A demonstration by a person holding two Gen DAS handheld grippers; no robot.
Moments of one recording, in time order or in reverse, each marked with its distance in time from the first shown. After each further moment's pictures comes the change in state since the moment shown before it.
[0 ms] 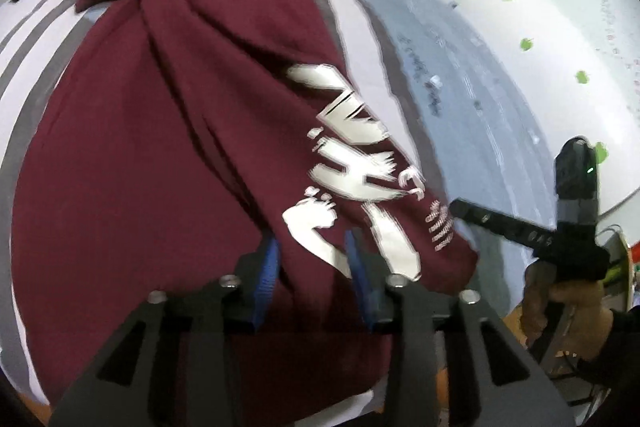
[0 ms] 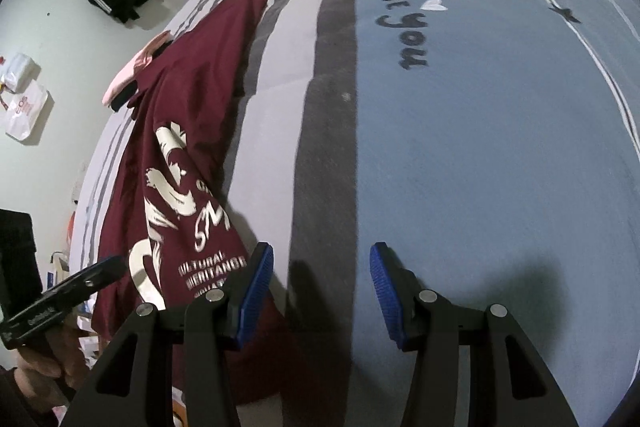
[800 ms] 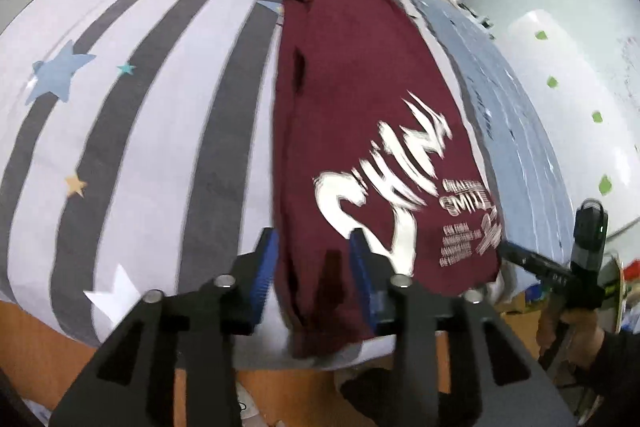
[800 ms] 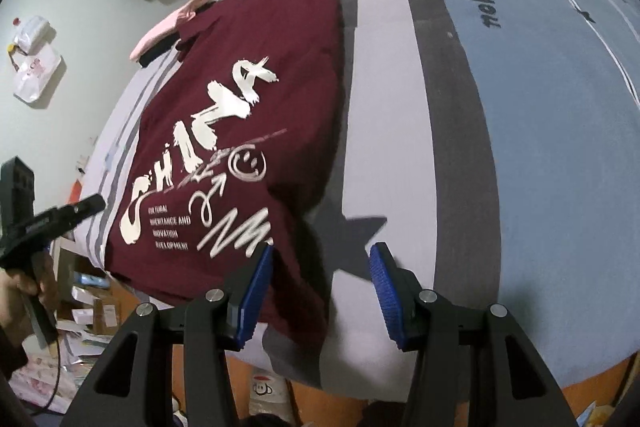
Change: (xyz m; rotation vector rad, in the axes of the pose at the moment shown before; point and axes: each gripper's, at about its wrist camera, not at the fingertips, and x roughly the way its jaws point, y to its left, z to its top) left arm -0.105 0.138 -0.046 -0.116 -0.002 0.075; right arm -0.010 0.094 -0.083 -0.080 0.031 -0.008
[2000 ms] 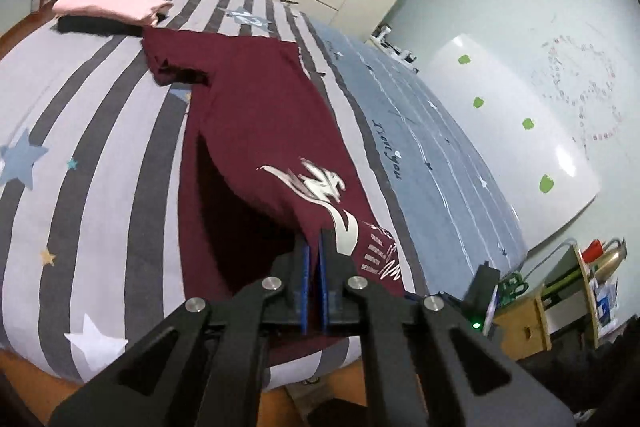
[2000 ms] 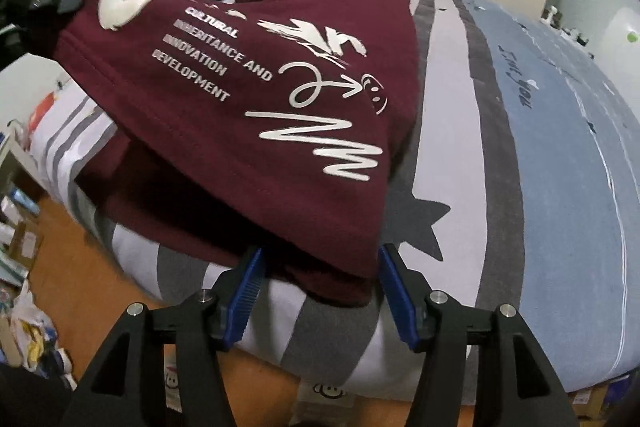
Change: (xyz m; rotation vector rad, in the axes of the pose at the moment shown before) left arm -0.067 -0.048 0.027 0.114 -0.191 -0.231; right arm 0.022 0.081 -0.055 -0.343 -0.131 -0.240
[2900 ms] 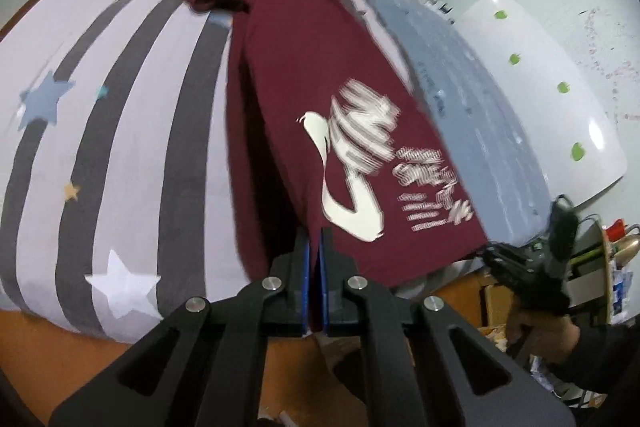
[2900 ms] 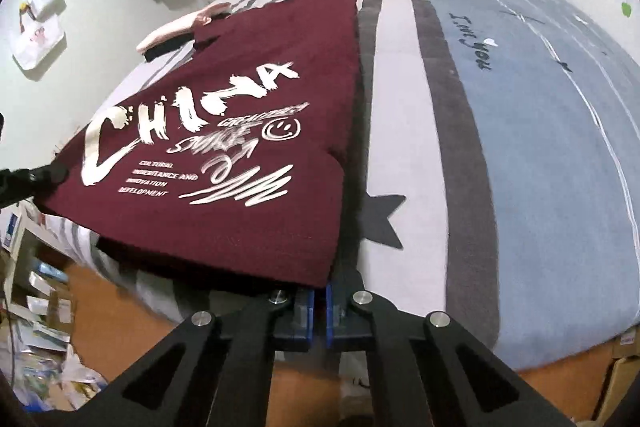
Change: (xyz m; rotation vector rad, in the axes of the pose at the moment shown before) left arm 0.013 0.032 -0.045 -0.037 0.221 0.140; right arm -0.031 -0.047 -0.011 0.246 0.003 0.092
